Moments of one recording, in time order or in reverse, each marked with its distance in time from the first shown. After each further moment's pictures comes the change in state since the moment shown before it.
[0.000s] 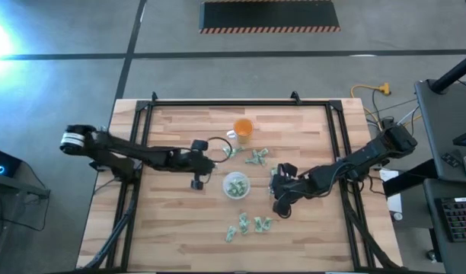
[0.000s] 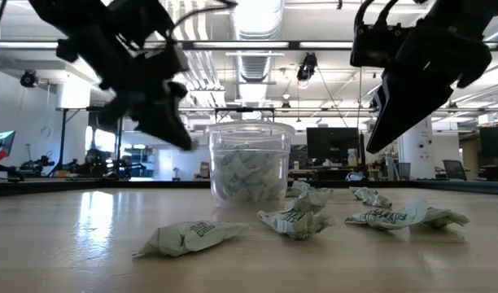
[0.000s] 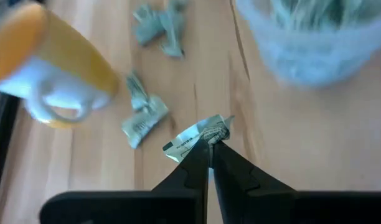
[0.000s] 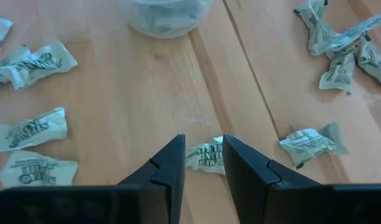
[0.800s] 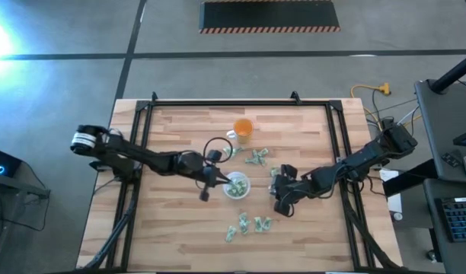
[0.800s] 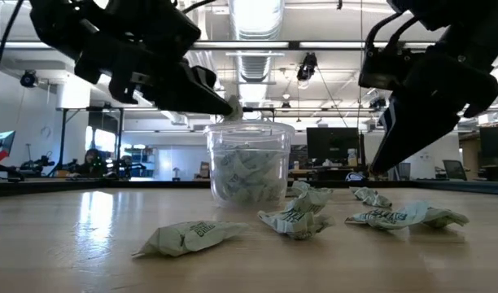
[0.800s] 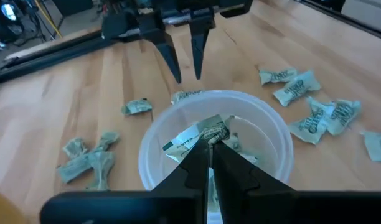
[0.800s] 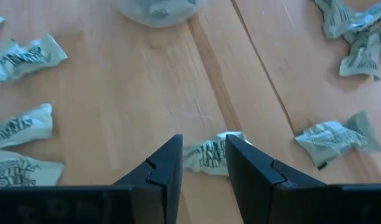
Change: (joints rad) left arm -0.033 0.156 -0.041 0.564 0.335 -0.003; right arm -0.001 0.000 -0.151 0.225 0.001 0.009
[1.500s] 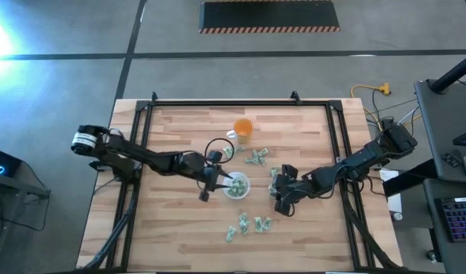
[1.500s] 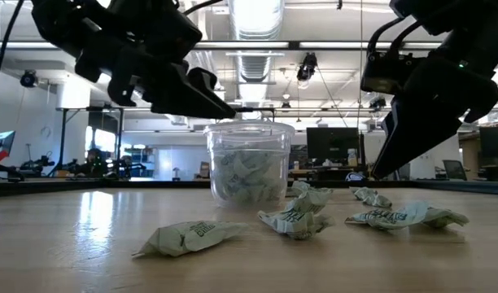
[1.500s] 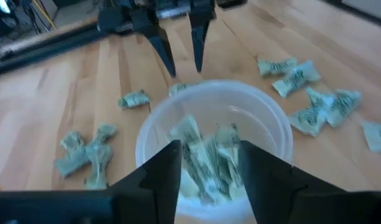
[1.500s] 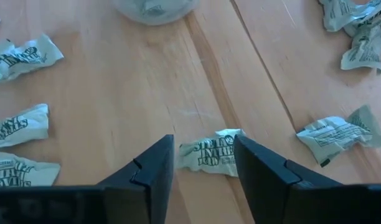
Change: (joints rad) left arm 0.000 -0.015 0.013 -0.068 -0.003 0.009; right arm -0.001 0.000 -0.025 0.037 0.001 0.015
